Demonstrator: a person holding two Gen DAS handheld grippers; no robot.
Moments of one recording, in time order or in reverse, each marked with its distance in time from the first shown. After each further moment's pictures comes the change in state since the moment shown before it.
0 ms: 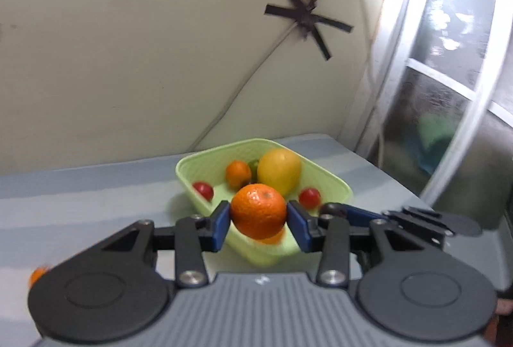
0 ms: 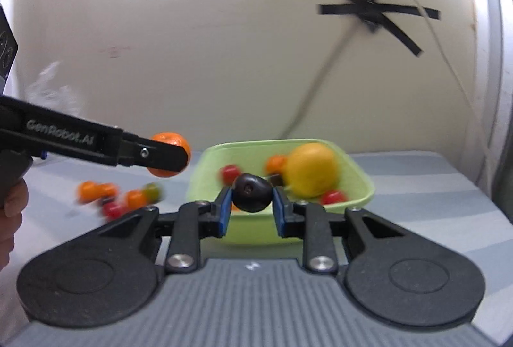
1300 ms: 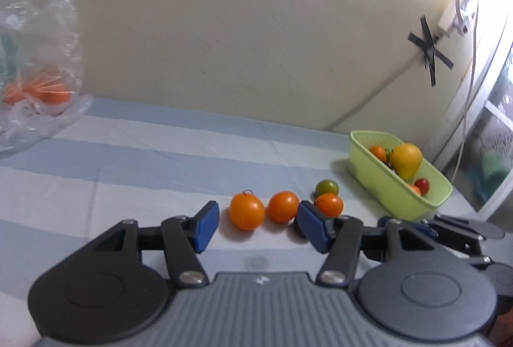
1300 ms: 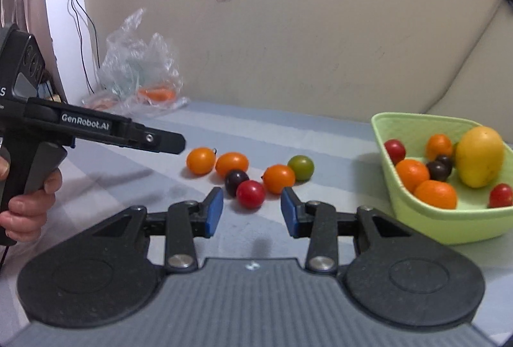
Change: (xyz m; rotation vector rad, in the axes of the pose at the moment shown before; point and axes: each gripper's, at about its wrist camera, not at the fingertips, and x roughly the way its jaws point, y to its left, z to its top) left arm -0.088 0.153 -0.075 -0.229 -0.007 0.164; right arm 0.043 0.118 -0.009 -0.097 0.159 0.320
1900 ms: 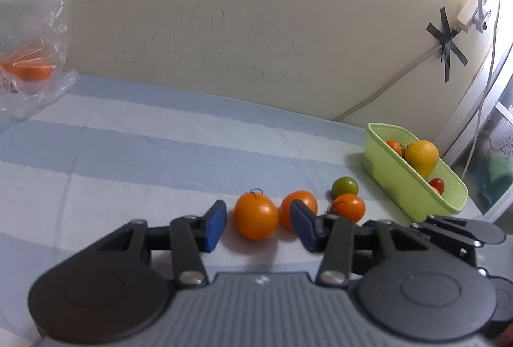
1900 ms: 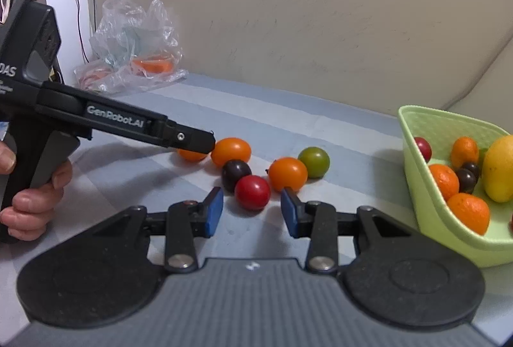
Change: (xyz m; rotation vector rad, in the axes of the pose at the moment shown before) left arm 0.039 0.016 0.001 -0.047 0.039 -0.017; right arm 0.037 0.004 0.003 -0.066 0.088 -0.004
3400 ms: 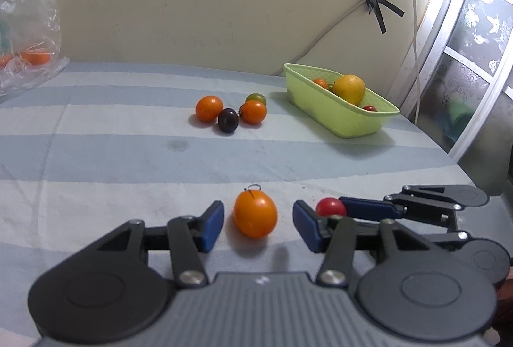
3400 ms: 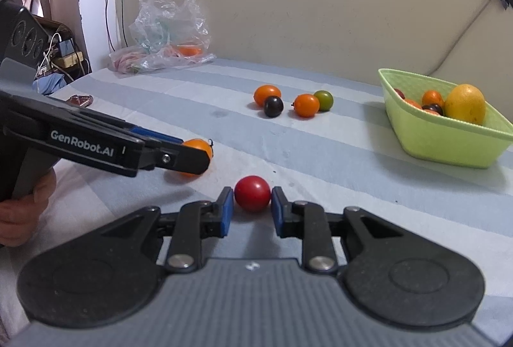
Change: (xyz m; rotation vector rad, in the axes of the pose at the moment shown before) left arm -0.078 -0.074 -0.092 0.122 0.019 -0.028; right arm -0.085 0.034 -0.069 -0.003 -0.025 0.000
